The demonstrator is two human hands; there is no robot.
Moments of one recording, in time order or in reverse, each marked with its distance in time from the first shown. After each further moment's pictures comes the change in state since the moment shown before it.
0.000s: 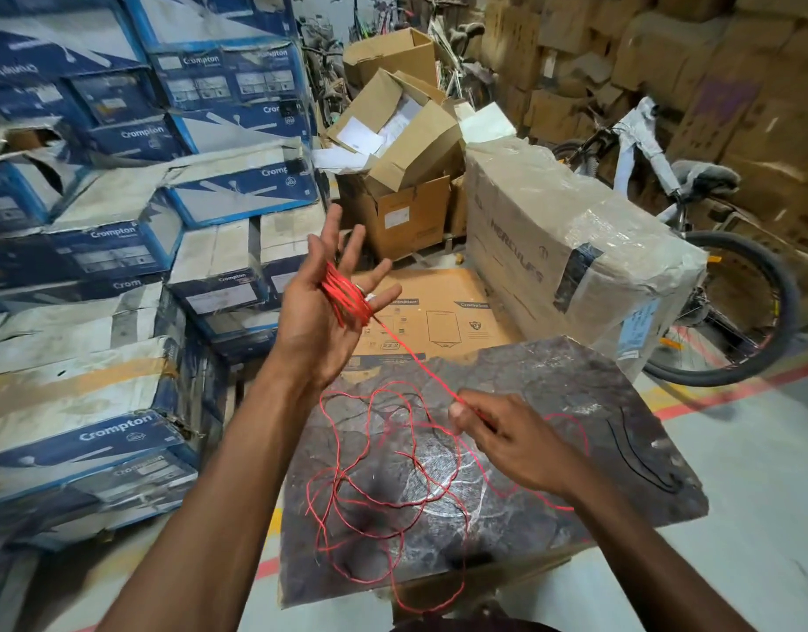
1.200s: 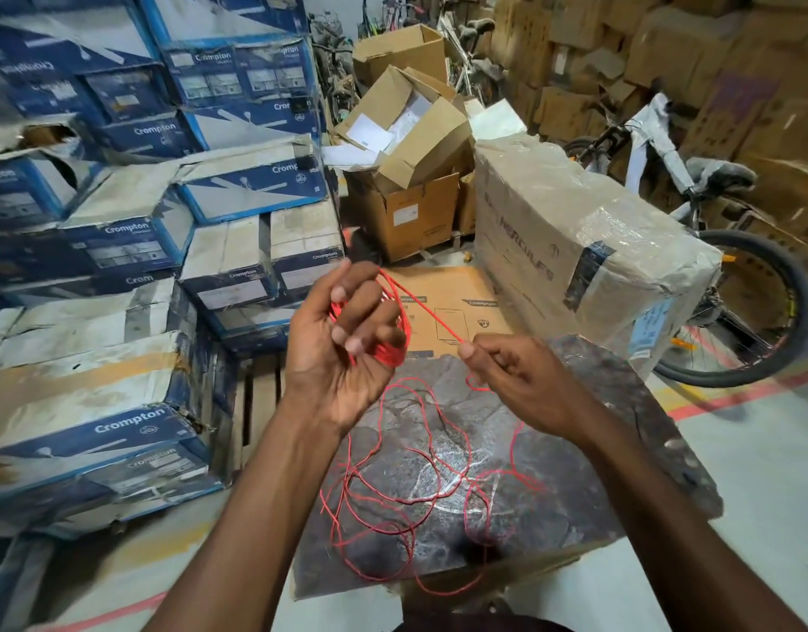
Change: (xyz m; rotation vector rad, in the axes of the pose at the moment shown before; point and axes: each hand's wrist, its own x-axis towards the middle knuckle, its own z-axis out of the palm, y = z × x) left_hand -0.055 0.006 0.010 -0.638 -0.399 -0.240; right_hand 0.036 -0.034 -0.034 0.159 0.090 -0.059
